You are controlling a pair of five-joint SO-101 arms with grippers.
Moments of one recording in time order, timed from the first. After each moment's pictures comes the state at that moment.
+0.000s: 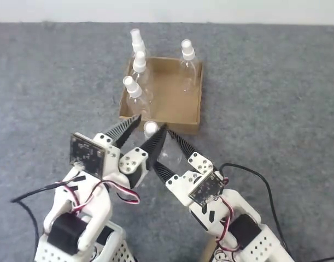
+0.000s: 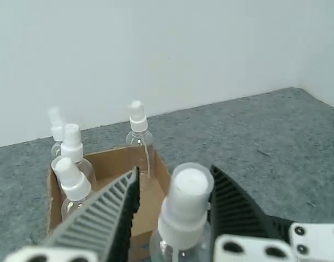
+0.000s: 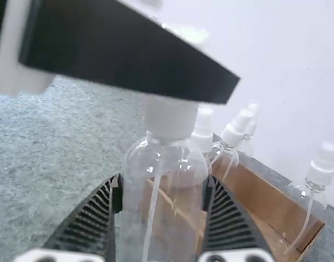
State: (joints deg) left arm 20.4 -89.1 63.2 52.3 7.8; right arm -45.3 -102.9 95.2 20.6 13.1
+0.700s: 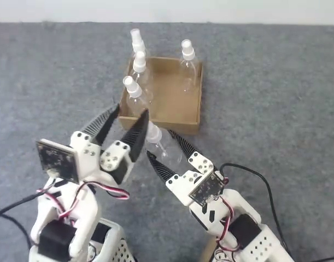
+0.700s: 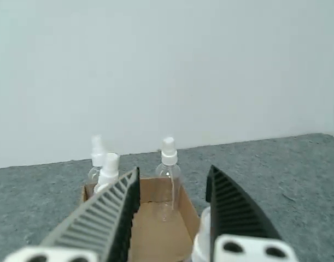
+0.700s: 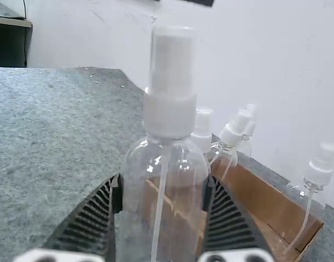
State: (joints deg) left arm 12.9 -89.3 57.2 52.3 10.3; right arm -45.1 -102.9 95.2 20.6 13.1
